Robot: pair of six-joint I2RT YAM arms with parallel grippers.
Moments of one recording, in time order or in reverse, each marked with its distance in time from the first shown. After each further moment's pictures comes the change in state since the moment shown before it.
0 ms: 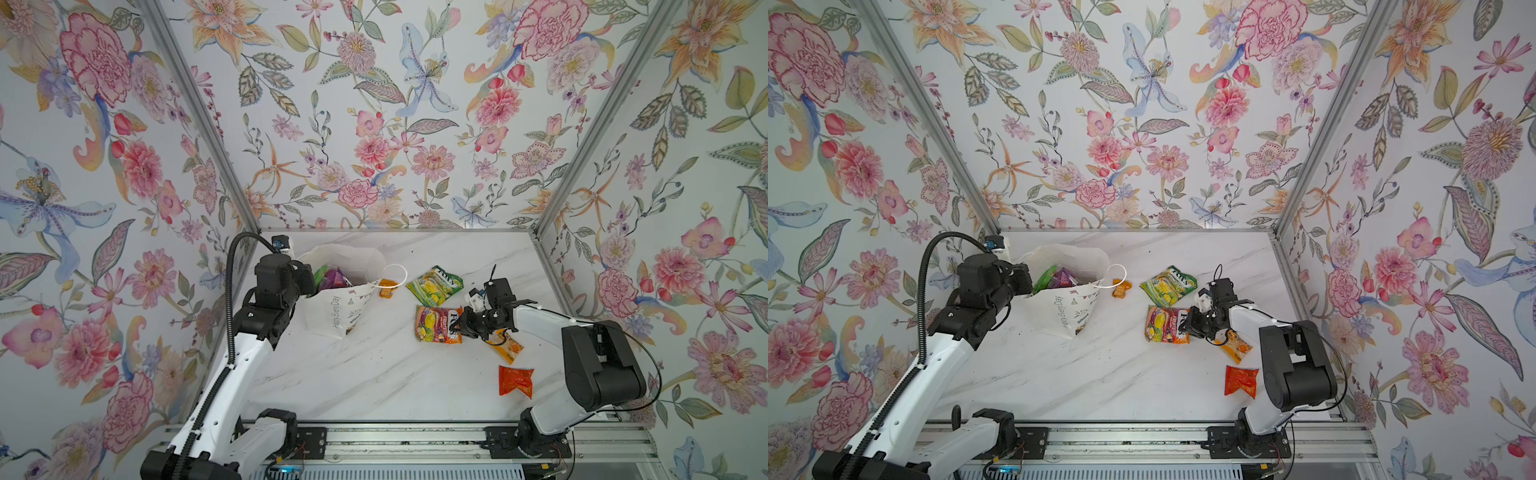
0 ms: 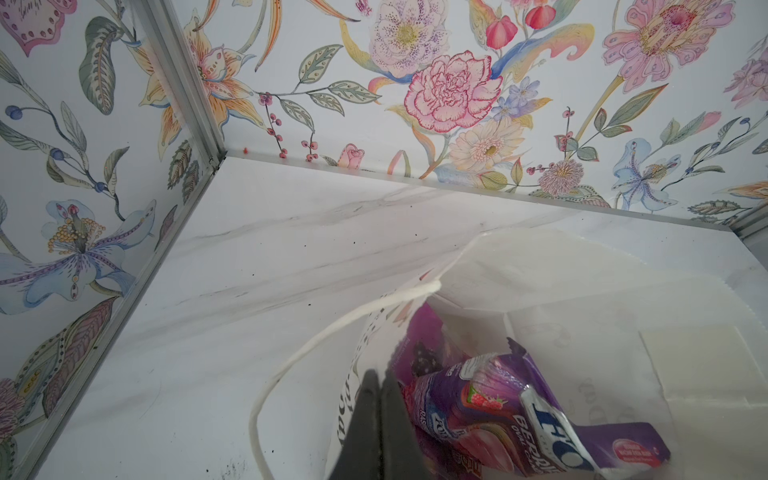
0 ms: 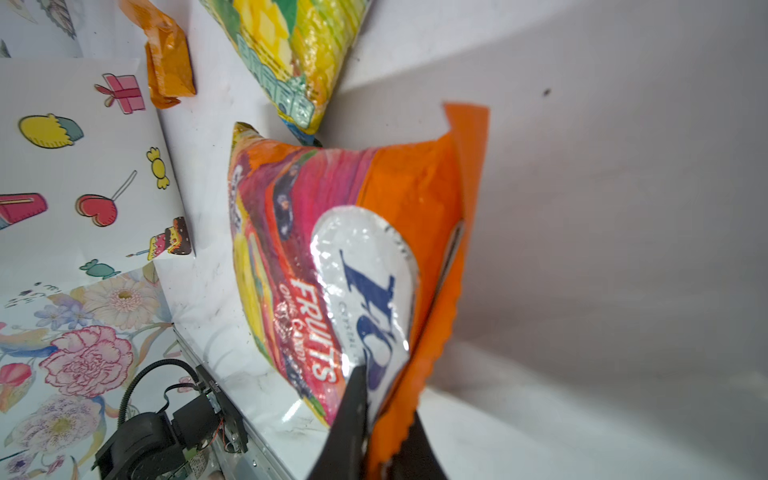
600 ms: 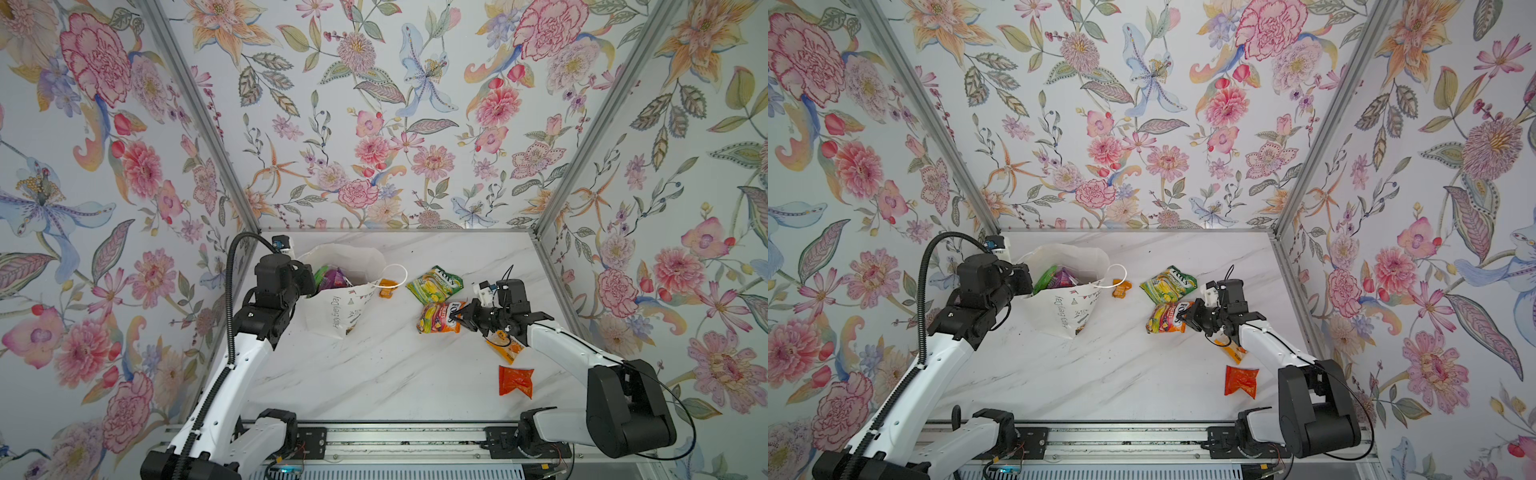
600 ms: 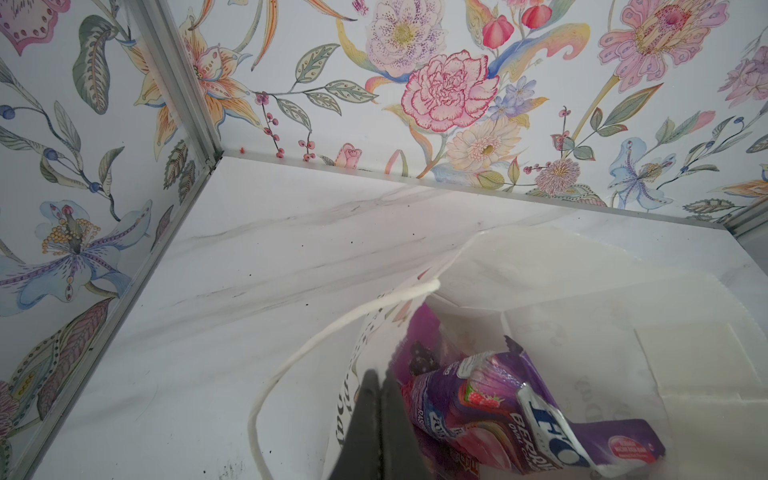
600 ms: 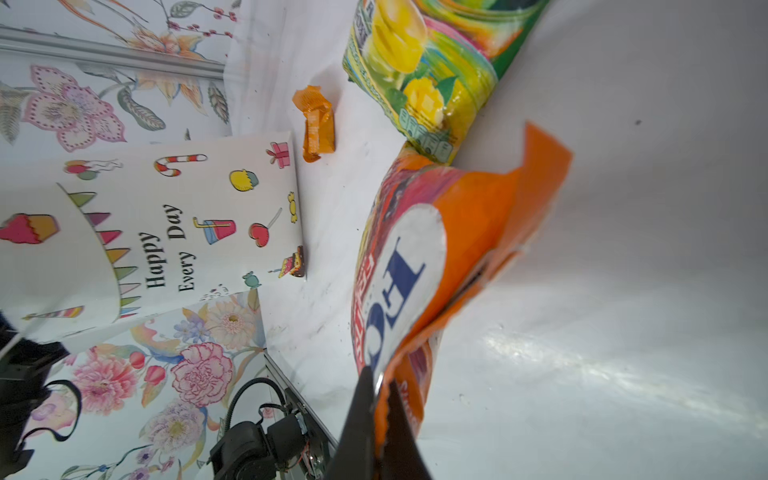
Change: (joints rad) left arm 0.000 0.000 0.000 0.000 0.017 0.000; right arm 0.009 -0.256 -0.102 0.207 -0.056 0.299
